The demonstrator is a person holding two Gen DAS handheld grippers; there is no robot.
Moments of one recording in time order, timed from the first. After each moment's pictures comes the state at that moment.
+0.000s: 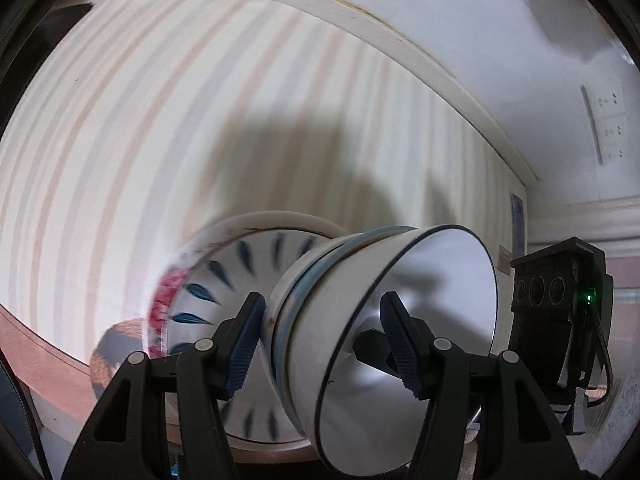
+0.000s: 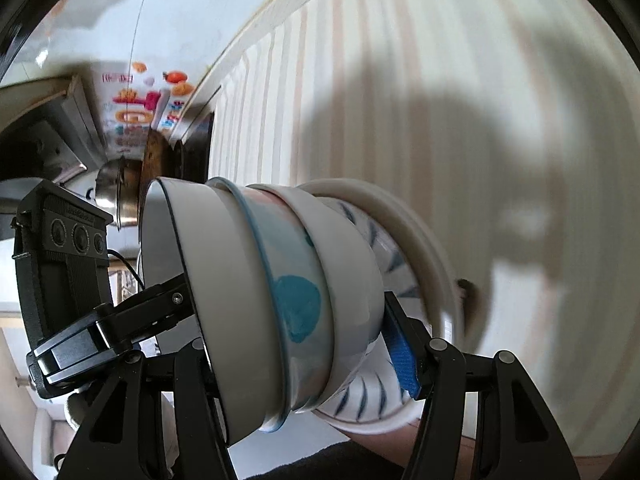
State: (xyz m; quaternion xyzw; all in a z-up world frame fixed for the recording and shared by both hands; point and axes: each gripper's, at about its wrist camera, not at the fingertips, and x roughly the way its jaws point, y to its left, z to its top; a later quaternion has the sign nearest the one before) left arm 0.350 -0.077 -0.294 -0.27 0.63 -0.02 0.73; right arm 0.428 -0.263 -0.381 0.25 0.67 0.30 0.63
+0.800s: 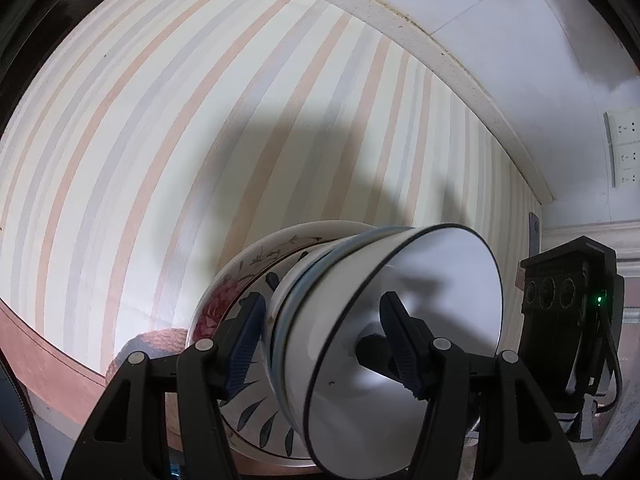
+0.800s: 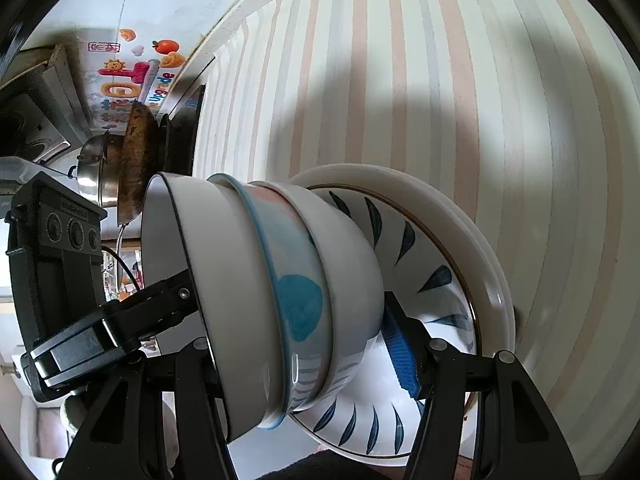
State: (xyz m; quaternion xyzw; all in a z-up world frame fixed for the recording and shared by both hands) left arm 0.345 -0.048 -0.313 -0.28 0.63 0.00 0.73; right arm 0.434 -0.221 -0.398 0.21 0.69 0.29 0.63
